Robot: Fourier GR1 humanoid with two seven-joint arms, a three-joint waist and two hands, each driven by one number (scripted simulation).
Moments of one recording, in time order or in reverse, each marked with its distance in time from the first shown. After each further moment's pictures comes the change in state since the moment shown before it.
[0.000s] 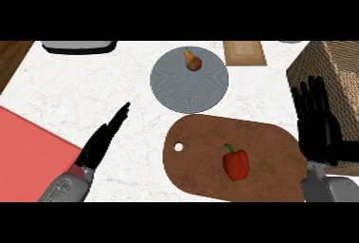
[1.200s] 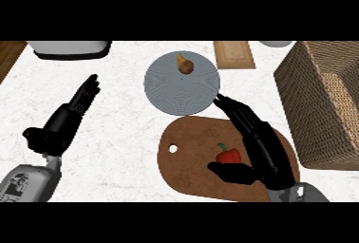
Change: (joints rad) left arm -0.021 0.094 0.173 -0.198 0.101 -0.049 -0.016; right arm -0.105 -0.136 0.535 -0.243 0.988 -0.069 0.422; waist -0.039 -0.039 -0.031
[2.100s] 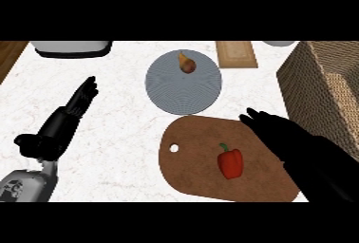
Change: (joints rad) left arm 0.035 0.001 0.012 -0.058 -0.003 -0.019 0.015; right arm -0.166 -0.229 -0.120 -0.485 -0.366 0.751 0.760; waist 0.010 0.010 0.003
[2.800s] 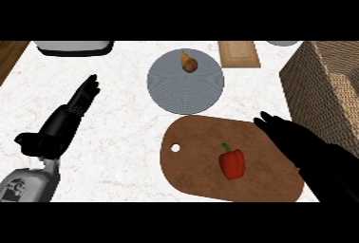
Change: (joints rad) left arm -0.008 -0.037 0.030 -0.006 -0.031 -0.034 0.011; right arm 0.109 -0.011 -0.056 -0.043 0.021 0.006 -0.030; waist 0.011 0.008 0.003
